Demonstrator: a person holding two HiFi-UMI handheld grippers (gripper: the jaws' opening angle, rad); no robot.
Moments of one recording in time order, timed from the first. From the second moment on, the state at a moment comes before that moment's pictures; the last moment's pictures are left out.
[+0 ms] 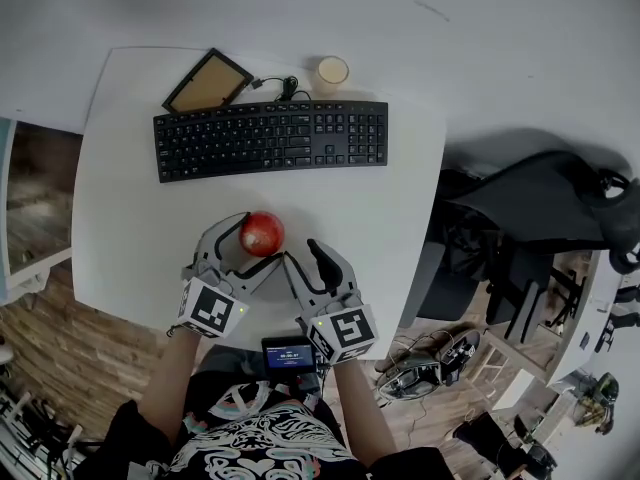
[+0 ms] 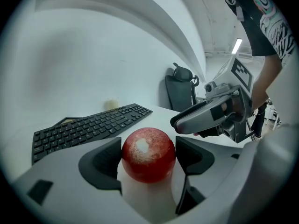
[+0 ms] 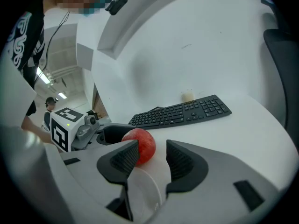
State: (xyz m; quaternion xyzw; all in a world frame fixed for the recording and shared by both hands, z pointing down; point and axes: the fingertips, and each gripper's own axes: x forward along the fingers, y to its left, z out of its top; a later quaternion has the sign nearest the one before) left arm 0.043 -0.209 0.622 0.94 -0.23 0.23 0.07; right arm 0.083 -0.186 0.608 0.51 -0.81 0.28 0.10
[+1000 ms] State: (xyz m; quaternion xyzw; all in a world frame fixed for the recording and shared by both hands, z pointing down) left arm 0.016 -0.232 0.607 0.92 -0.27 0.11 0.27; right arm 0.085 -0.181 0.601 0.51 -0.81 0.27 0.10
